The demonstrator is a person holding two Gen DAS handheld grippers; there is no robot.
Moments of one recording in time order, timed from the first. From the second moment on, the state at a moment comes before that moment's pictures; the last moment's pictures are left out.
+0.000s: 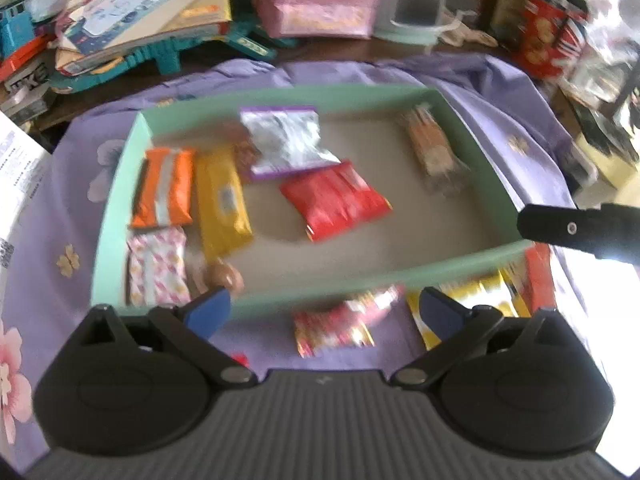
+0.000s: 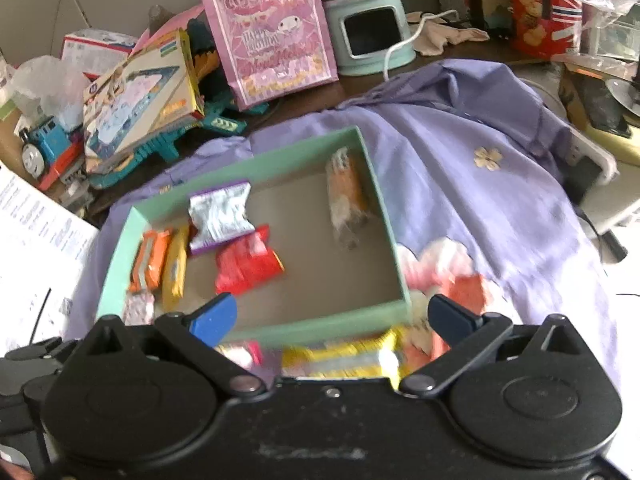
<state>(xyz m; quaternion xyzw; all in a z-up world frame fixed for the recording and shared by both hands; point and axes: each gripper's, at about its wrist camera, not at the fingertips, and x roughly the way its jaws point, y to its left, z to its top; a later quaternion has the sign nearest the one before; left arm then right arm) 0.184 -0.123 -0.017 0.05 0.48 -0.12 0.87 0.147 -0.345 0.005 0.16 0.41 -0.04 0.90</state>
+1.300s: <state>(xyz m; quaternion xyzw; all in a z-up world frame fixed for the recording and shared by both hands) 0.100 -0.286 -0.068 0.14 0.52 -0.29 0.79 0.044 -0.453 -0.067 0.27 0.43 -0.08 0.86</state>
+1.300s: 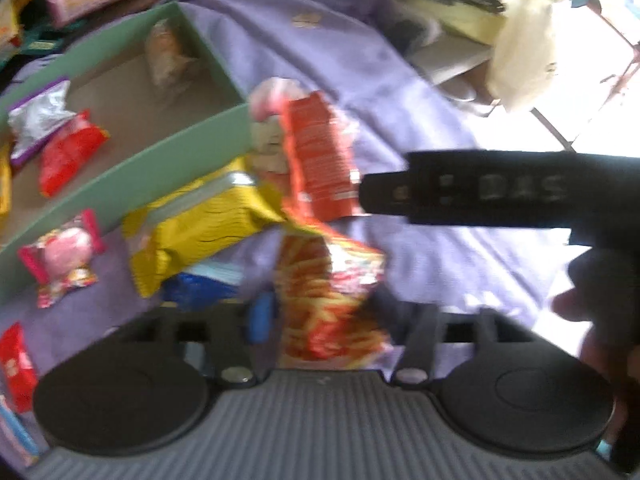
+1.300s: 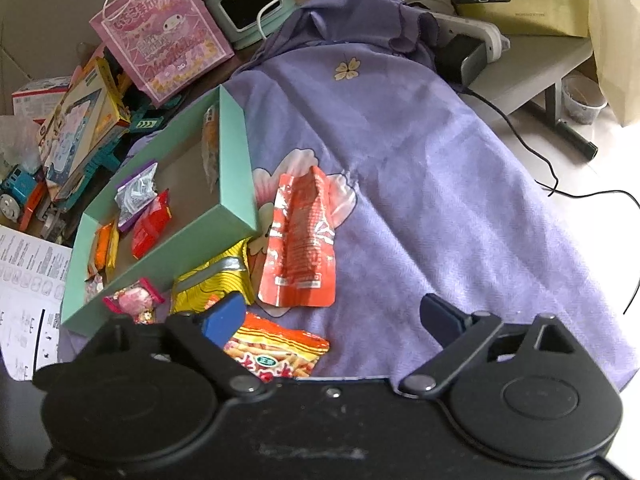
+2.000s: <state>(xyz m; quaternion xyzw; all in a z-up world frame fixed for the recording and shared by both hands) 0.153 -0.167 -0.052 0.02 0.51 -0.22 0.83 0.112 -0.426 -0.076 0.19 0.45 -0.11 0.87</state>
